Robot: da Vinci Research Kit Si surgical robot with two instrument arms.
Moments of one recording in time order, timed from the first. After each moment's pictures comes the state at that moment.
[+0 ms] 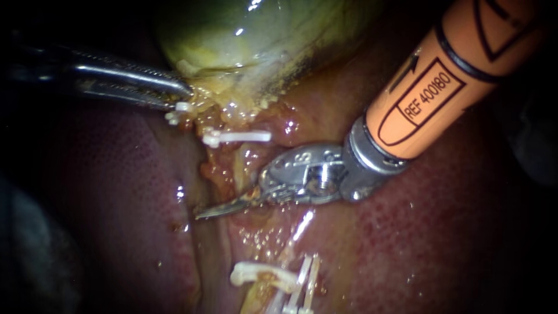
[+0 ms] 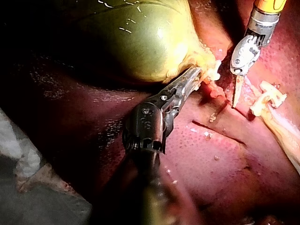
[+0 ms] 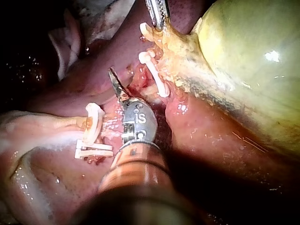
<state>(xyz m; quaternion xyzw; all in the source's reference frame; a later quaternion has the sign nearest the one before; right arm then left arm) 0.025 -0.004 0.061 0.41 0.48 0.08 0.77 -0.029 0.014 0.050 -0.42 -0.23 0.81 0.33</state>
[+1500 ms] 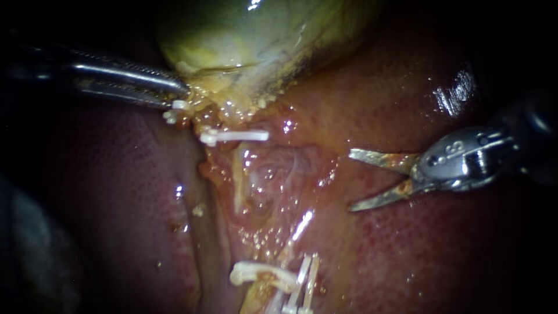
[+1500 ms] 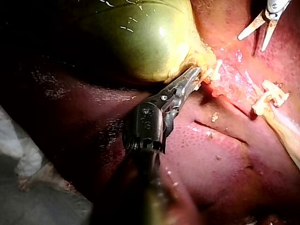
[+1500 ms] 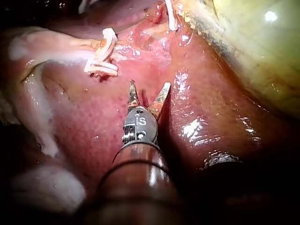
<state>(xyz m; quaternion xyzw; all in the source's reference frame) 0.007 -0.001 0.056 0.10 0.38 0.12 0.91 -0.029 0.014 0.051 -0.42 -0.23 0.81 0.33</state>
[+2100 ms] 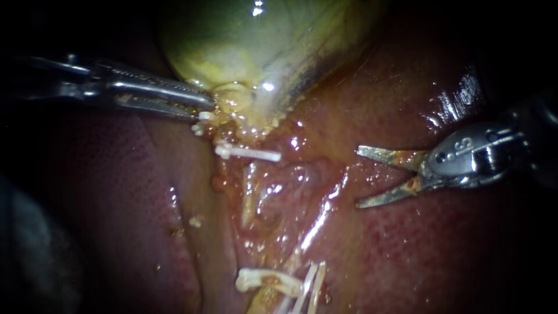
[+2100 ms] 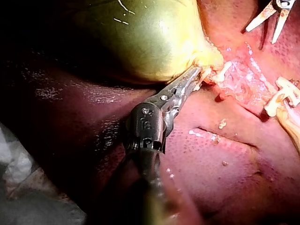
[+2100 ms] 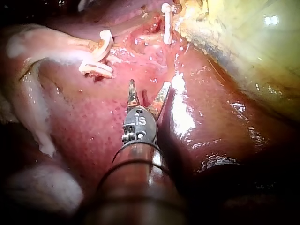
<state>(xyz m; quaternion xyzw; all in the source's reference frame) 0.007 -0.001 0.056 0.13 0.39 0.10 0.91 -0.032 0.012 0.058 -0.42 -0.24 0.81 0.33</state>
